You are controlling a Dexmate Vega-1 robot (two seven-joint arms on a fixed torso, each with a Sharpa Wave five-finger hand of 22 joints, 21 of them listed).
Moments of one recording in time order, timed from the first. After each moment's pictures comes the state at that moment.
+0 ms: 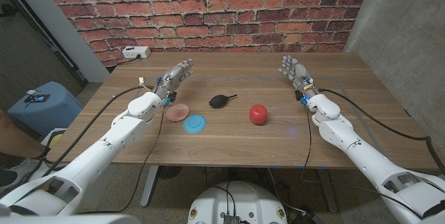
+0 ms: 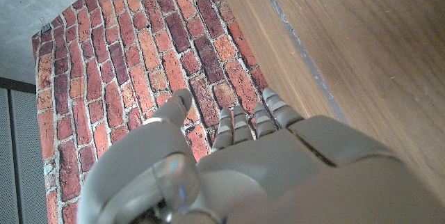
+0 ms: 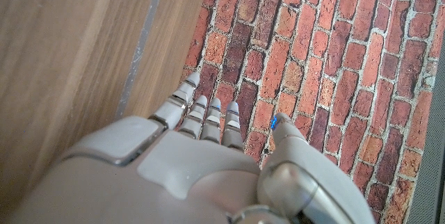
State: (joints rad) left arm 0.83 0.65 0.39 -1.45 -0.57 -0.16 -0.04; left_hand 0.60 0.20 0.62 -0.12 0.22 0.12 0.07 0.19 0.18 0.10 0.04 0.22 0.20 0.04 0.09 0.18 0.17 0.17 0.08 0.20 0.18; right arm -0.78 -0.47 -0.39 -1.23 0.63 0.33 0.05; right_hand 0.26 0.16 0.38 -0.03 0.19 0.21 0.00 0.19 0.19 0.16 0.03 0.20 0.20 0.10 -0.04 0.20 0.21 0.34 -0.04 0.19 0.17
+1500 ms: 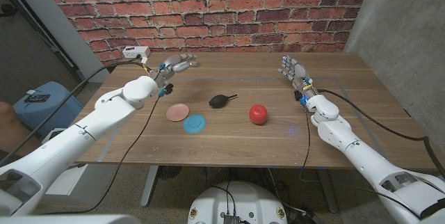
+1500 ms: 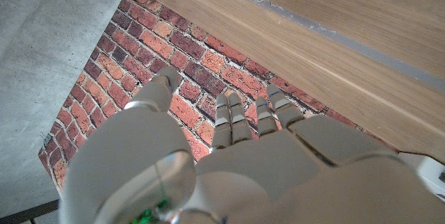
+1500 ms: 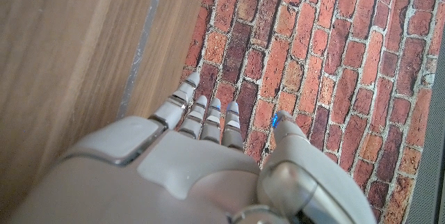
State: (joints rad) left arm 0.83 0.88 0.42 -1.82 -0.26 0.17 0.10; left_hand 0.75 0.06 0.59 -0.18 0.30 0.28 0.08 0.24 0.19 0.22 -0.01 0.29 0.26 0.10 0.13 0.19 0.17 0.17 0.13 0.20 0.18; right arm -0.78 -0.46 -0.39 -1.21 0.63 0.35 0.05; right_hand 0.28 0.15 0.38 -0.06 0.18 0.21 0.00 0.19 0.19 0.16 0.03 0.20 0.20 0.10 -0.04 0.20 0.20 0.34 -0.04 0.19 0.17
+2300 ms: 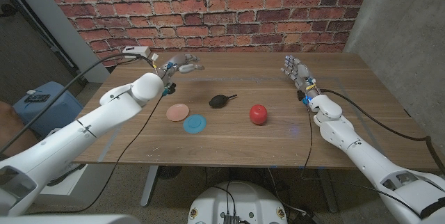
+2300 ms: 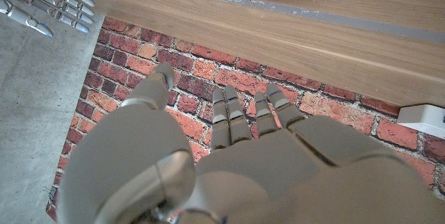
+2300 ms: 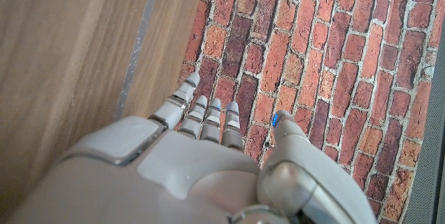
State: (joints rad) left arm 0.78 0.90 0.50 -1.96 -0.08 0.36 0.13; left_hand 0.77 0.04 0.55 -0.17 0.30 0.37 0.07 0.26 0.20 0.32 -0.01 0.33 0.30 0.15 0.12 0.20 0.17 0.18 0.14 0.20 0.18; right arm -0.77 -0.46 -0.37 -1.18 0.65 0.37 0.09; right_hand 0.29 0.15 0.38 -0.06 0.18 0.21 0.00 0.19 0.19 0.16 0.03 0.20 0.20 0.10 -0.04 0.20 0.20 0.34 -0.04 0.19 0.17
